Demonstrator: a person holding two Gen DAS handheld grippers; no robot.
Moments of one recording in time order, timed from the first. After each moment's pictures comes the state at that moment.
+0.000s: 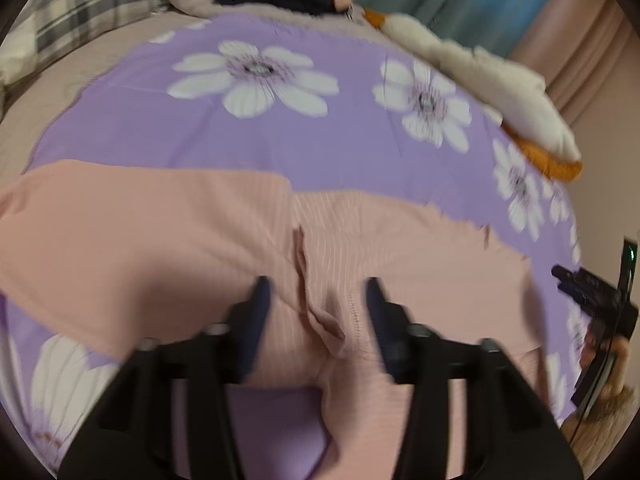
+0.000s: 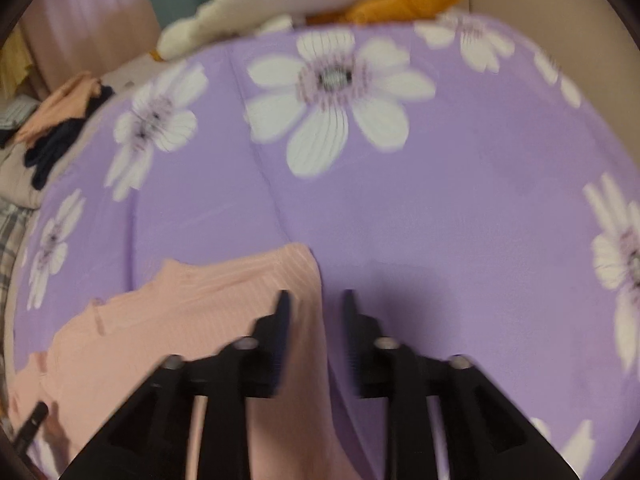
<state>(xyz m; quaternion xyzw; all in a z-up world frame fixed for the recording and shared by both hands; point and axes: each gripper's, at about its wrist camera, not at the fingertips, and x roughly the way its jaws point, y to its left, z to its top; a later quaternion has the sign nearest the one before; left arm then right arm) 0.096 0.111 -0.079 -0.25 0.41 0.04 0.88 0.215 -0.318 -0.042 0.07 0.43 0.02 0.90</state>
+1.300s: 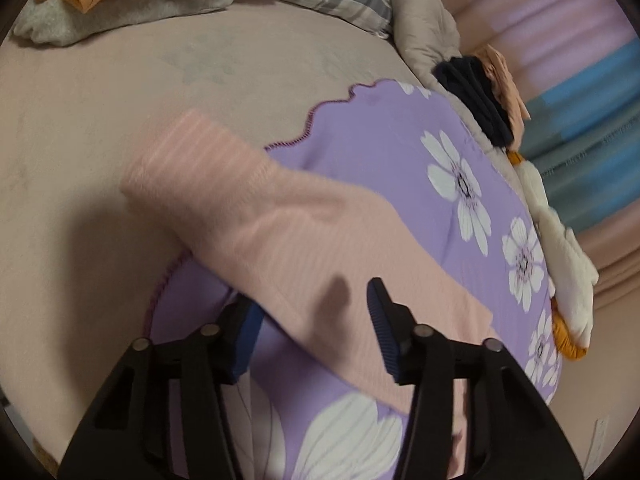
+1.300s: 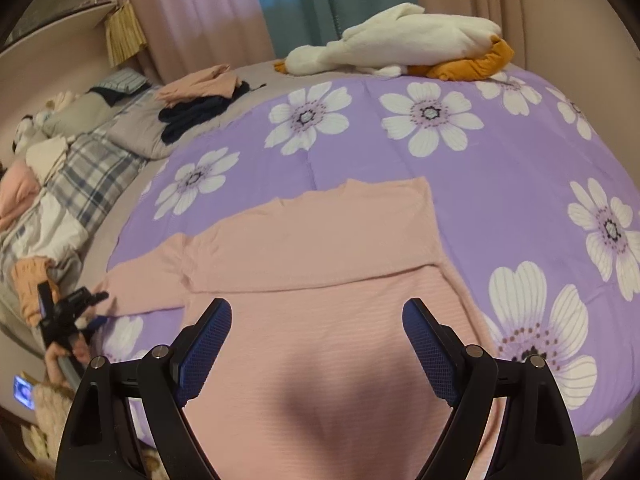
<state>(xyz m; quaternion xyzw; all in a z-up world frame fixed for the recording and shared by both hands) -0.007 0.304 -0.121 -0.46 0.33 0.21 0.79 0.016 -0.240 0.002 0.04 0.39 0.15 0.91</state>
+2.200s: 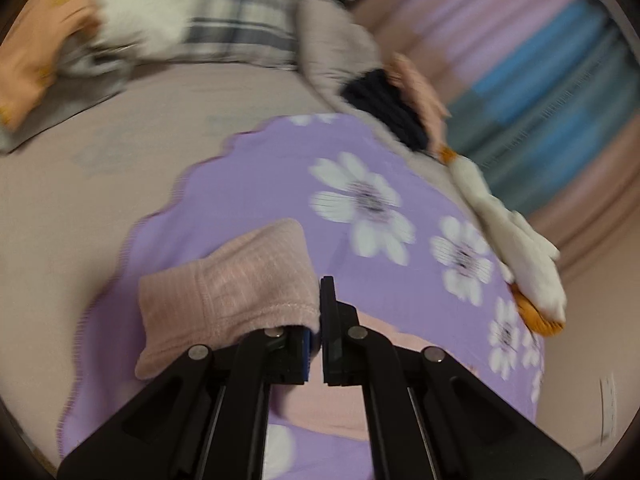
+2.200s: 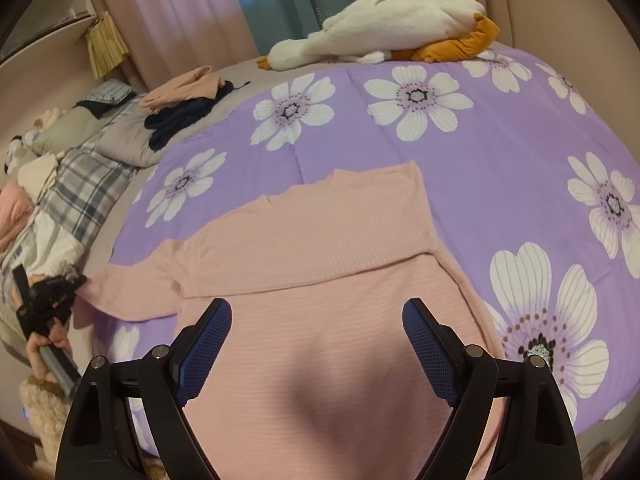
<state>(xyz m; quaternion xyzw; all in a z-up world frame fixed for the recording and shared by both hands) 0.033 0.249 -0.032 -0.39 0.28 0.13 0.87 0.024 -0.254 -0.006 0.08 0.40 0.13 0.90</state>
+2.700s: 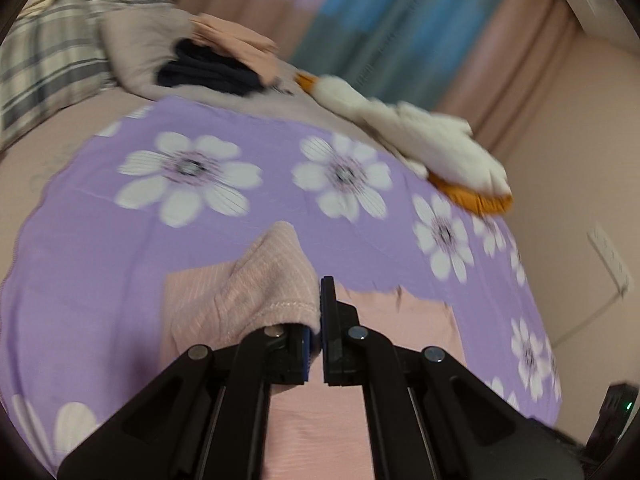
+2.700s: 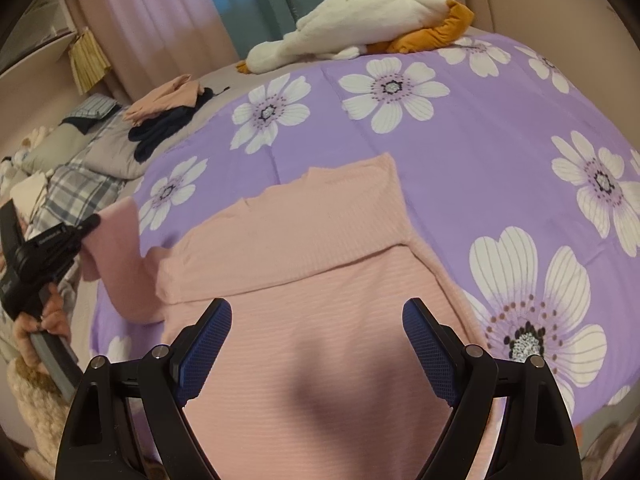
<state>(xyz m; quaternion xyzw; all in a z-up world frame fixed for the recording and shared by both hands) 0.104 0.086 0.003 -0.22 0.32 -0.05 0.92 0.025 -0.282 -0.012 0.11 0.41 0.10 0.90</state>
